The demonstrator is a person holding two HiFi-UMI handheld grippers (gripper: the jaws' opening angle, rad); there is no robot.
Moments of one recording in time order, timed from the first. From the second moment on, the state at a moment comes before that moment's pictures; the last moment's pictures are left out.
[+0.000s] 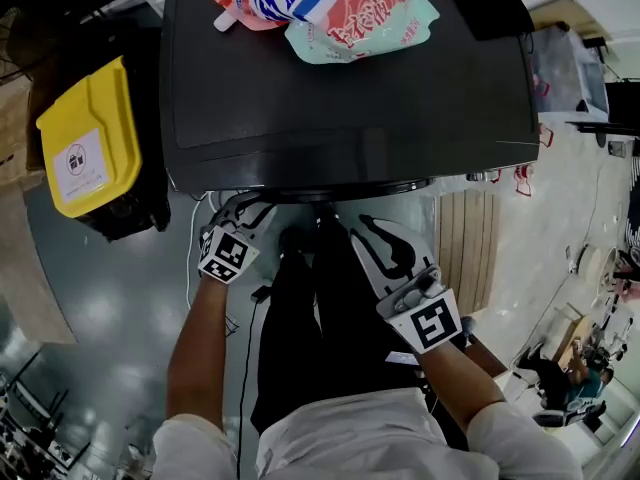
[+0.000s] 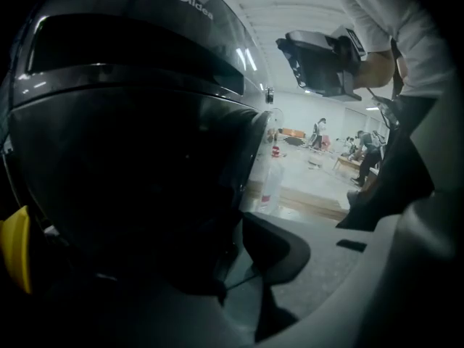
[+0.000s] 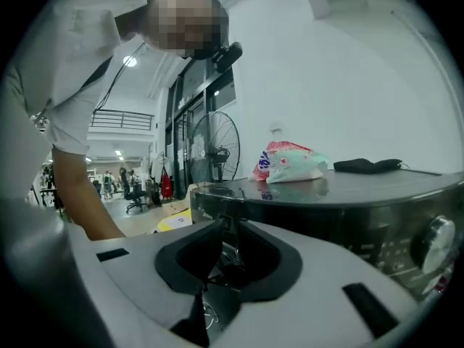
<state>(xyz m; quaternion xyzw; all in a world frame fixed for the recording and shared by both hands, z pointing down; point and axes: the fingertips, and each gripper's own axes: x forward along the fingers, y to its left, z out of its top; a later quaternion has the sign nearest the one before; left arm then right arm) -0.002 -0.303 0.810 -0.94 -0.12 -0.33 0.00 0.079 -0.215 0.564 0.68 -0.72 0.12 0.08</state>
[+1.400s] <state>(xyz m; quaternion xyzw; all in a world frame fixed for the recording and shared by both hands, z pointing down) -0.083 -0.073 0.819 -0.91 -0.07 -0.40 -0.09 0.102 0.059 0.562 0.88 -0.47 0.11 0.02</state>
